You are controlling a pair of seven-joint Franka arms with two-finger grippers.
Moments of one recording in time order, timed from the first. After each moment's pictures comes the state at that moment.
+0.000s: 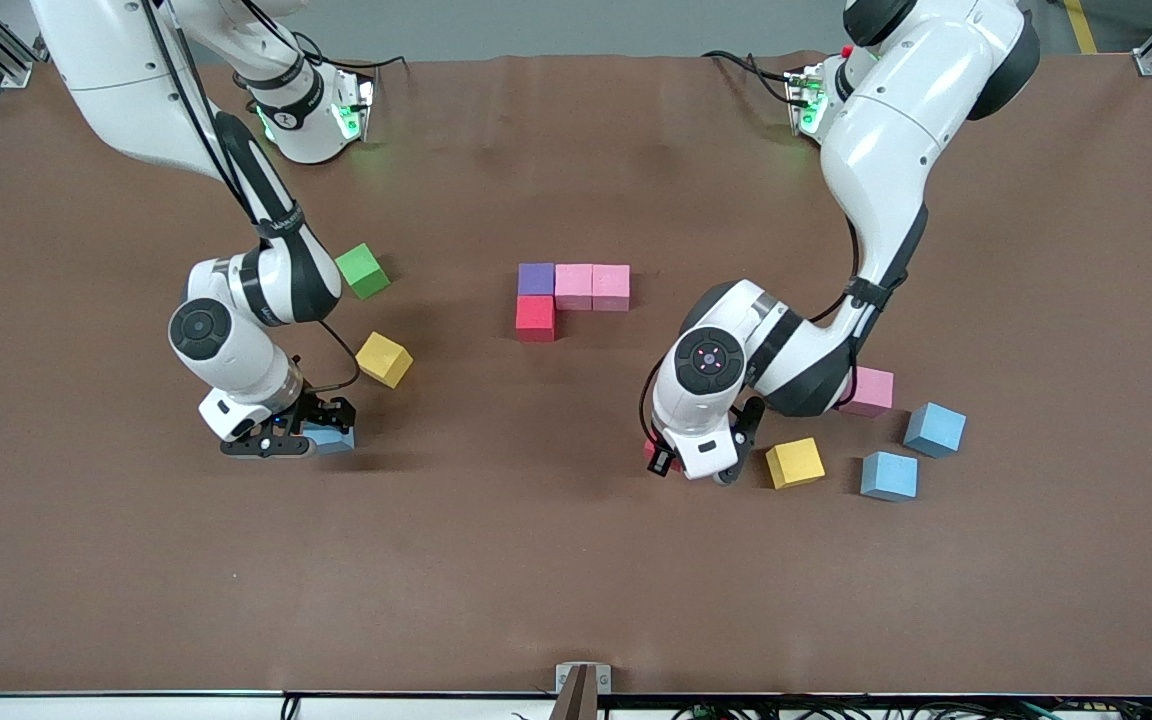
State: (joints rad) left arm -0.31 0.87 -0.36 -1.28 0.32 2.12 -1.83; right arm 0.20 0.48 -0.03 -2.03 -0.01 2.61 0.18
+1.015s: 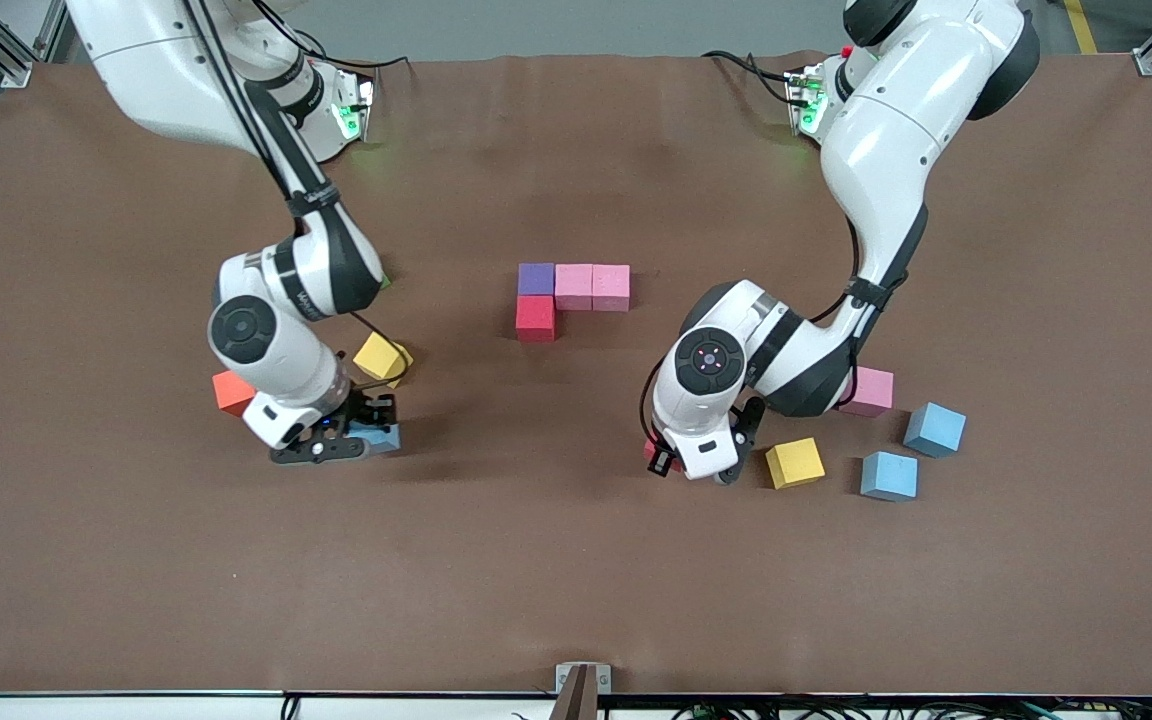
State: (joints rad) left arm -0.31 0.87 -0.36 -1.28 0.32 2.12 -1.83; right arm 0.35 0.48 0.00 -1.84 0.05 2.39 0.26
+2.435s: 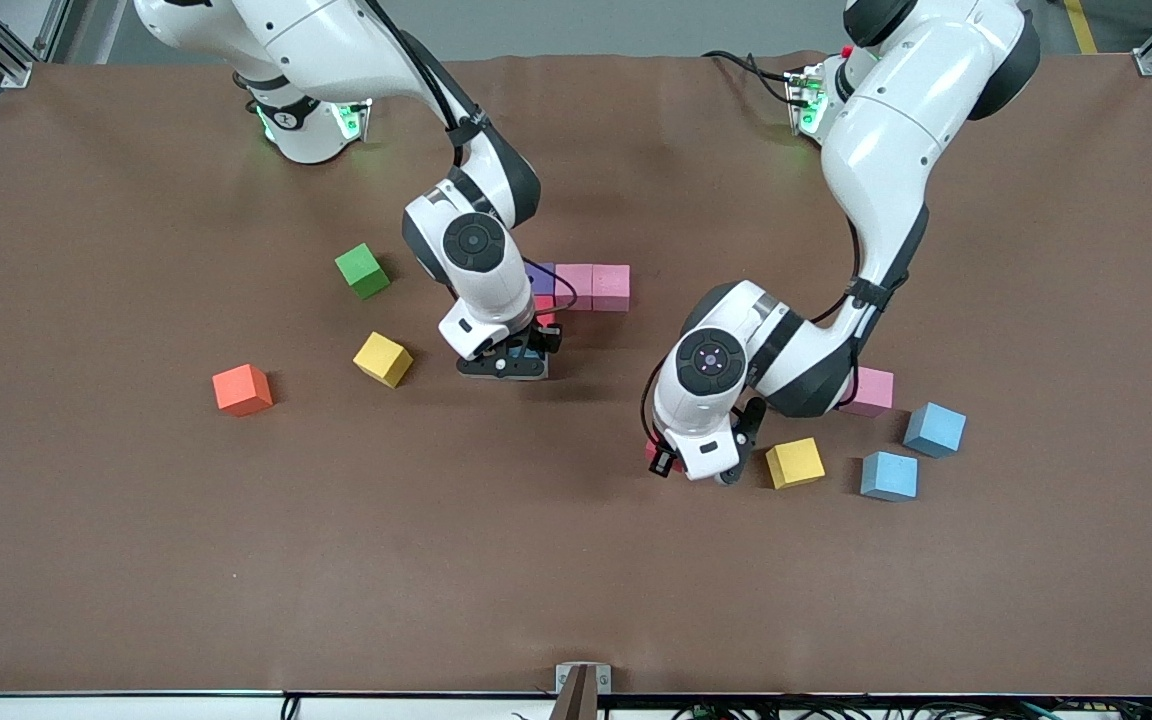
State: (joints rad) left arm -0.31 0.87 -0.36 -1.28 0.32 2.12 -1.83; right arm 0.71 0.55 0.00 -1.81 0.06 2.42 0.74
